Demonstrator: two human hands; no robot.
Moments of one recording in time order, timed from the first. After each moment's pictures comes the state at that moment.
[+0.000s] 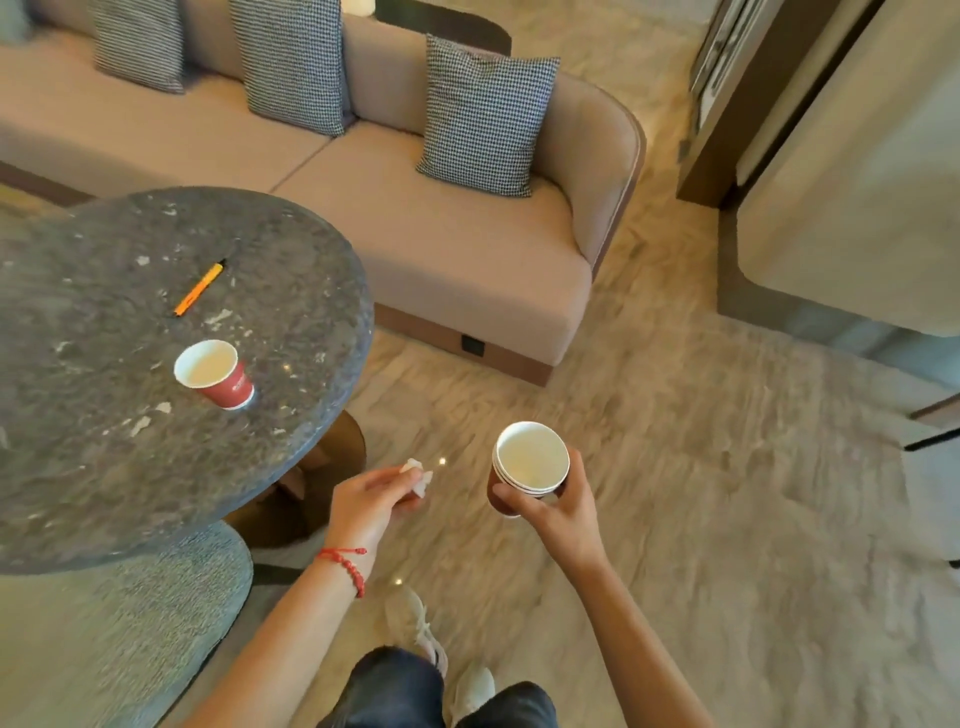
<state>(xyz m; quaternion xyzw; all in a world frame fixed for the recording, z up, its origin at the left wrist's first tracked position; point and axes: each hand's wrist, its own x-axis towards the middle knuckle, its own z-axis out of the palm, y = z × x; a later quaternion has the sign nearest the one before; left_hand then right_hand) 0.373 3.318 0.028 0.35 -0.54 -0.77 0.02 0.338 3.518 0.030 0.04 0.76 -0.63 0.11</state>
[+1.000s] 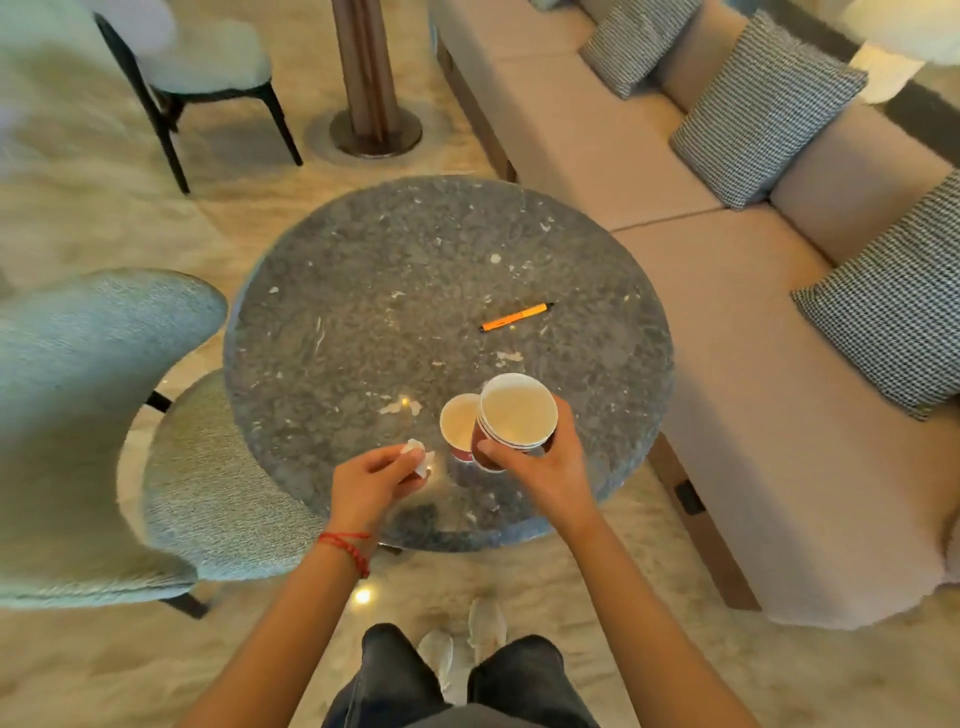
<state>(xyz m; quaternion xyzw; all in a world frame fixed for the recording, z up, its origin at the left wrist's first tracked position) 0.349 3.112 0.034 0.58 -0.36 -0.66 0.33 0.178 3.182 0.042 -0.35 0.68 -0.54 0.36</state>
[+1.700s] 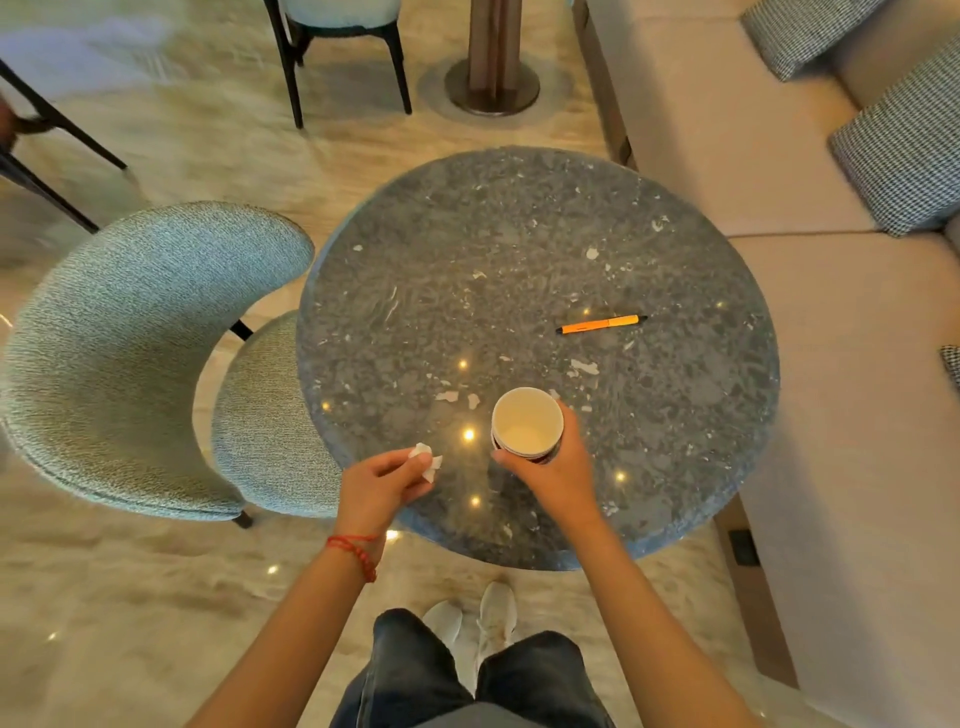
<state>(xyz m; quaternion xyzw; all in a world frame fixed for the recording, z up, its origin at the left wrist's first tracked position) 0.374 3.105 0.016 0.64 -0.27 -0.62 0.37 0.181 3.128 -0.015 -0.39 0.67 -0.44 0.45</state>
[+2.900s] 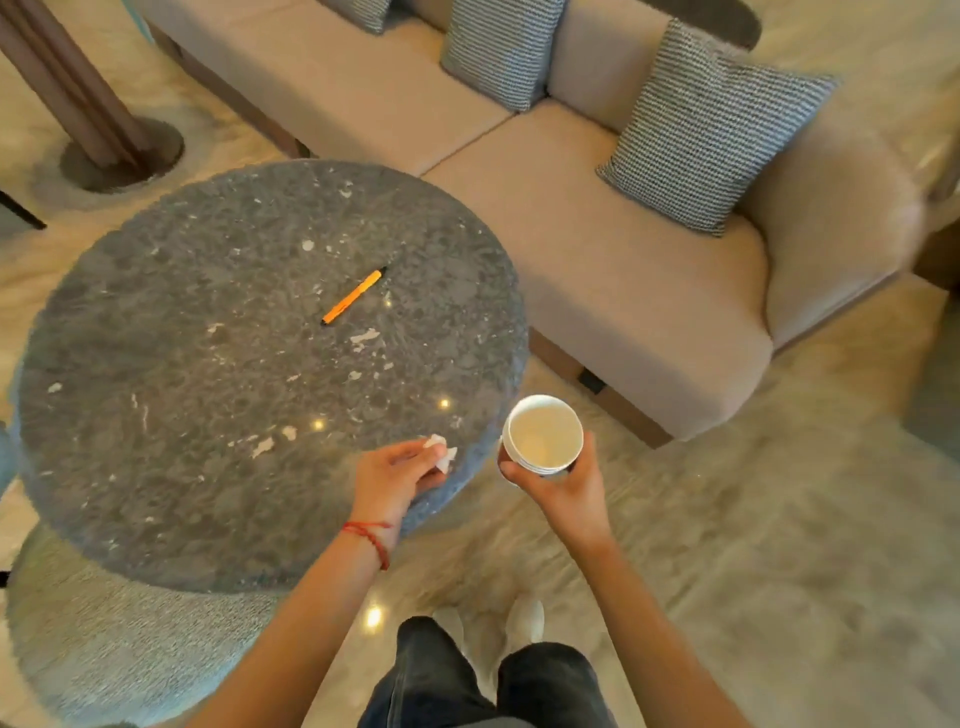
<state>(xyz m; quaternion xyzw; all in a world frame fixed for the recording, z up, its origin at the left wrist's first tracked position) 0.264 3.153 0.019 0.48 -0.49 -0.72 0.11 0.175 3.314 0.003 -0.09 0.78 -0.58 0.20</state>
